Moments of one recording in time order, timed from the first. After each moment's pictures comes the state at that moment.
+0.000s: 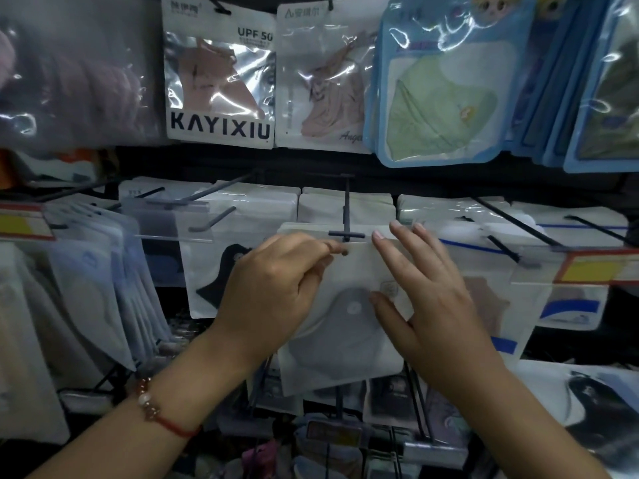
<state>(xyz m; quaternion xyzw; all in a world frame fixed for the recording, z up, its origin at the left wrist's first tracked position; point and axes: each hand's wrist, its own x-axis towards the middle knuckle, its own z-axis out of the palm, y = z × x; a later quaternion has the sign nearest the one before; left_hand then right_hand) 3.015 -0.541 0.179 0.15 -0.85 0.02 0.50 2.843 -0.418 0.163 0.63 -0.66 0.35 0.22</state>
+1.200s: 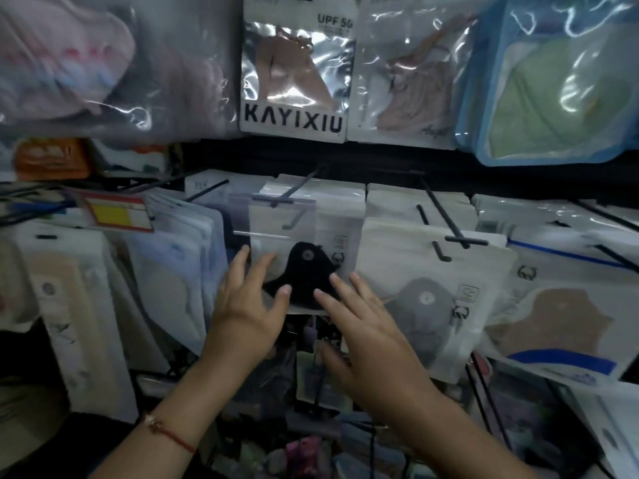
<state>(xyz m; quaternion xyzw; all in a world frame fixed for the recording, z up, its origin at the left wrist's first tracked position) 3.105 -0.622 0.105 0.45 -0.77 -0.17 0.41 2.956 -0.498 0.123 0.72 -0.65 0.23 0.05</state>
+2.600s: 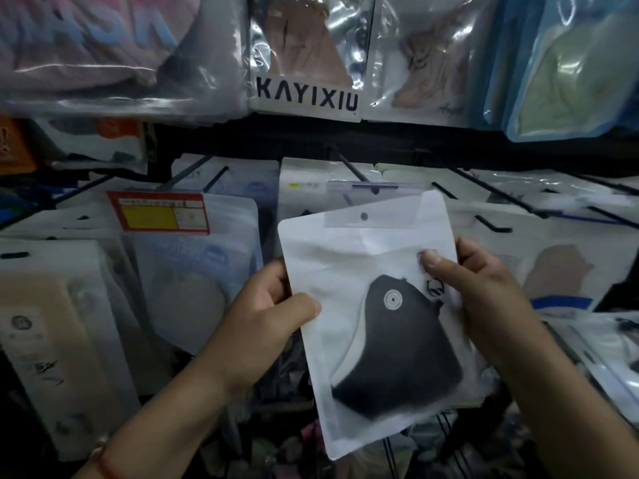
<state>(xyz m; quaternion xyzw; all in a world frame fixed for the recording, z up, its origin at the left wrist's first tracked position) 3.187 -0.620 0.158 0.15 -0.66 -0.66 0.34 2.988 -0.491 0.173 0.37 -0.56 0.70 -0.25</state>
